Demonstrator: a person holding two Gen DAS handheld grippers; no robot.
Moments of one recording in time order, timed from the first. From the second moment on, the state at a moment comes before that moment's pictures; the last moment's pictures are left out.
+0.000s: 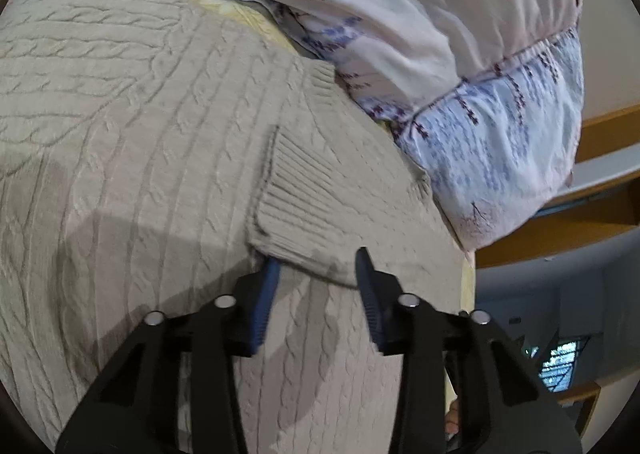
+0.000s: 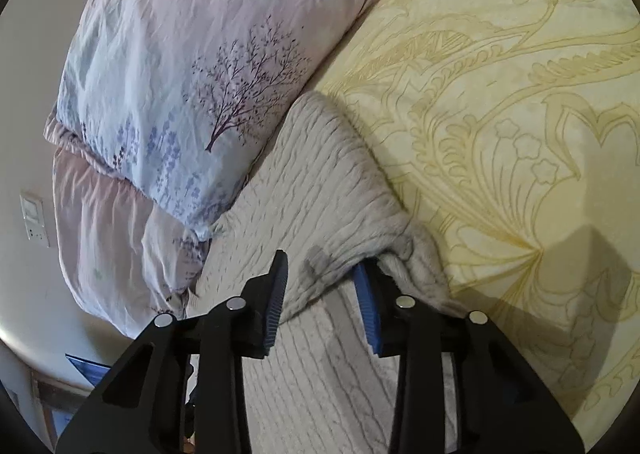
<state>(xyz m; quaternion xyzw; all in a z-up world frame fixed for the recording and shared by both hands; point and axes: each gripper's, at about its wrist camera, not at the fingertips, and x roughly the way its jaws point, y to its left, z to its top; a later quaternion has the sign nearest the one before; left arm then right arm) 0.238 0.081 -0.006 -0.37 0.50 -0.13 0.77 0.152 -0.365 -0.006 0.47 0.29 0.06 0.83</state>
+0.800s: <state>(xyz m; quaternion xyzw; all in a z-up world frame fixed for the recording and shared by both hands) 0.233 0.103 0.013 -0.24 0.47 -0.10 0.84 0.137 -0.338 0.003 0.37 0.31 0.02 0.87</state>
